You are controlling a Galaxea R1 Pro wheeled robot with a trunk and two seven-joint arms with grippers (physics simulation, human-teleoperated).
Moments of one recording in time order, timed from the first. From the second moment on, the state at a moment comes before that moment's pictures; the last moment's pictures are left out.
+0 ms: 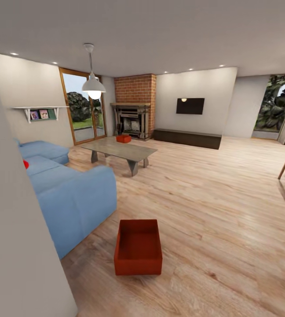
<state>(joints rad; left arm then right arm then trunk) 0.00 -0.01 0.01 -0.09 0.26 -0.02 0.01 -0.14 -0.05 0.25 0.02 0.00 -0.13 -0.02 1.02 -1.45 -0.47</state>
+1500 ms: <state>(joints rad) 0.00 -0.01 0.01 -0.09 0.25 -0.03 0.01 -0.14 -0.06 0.25 0.02 0.01 -0.14 -0.02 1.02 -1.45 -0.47</state>
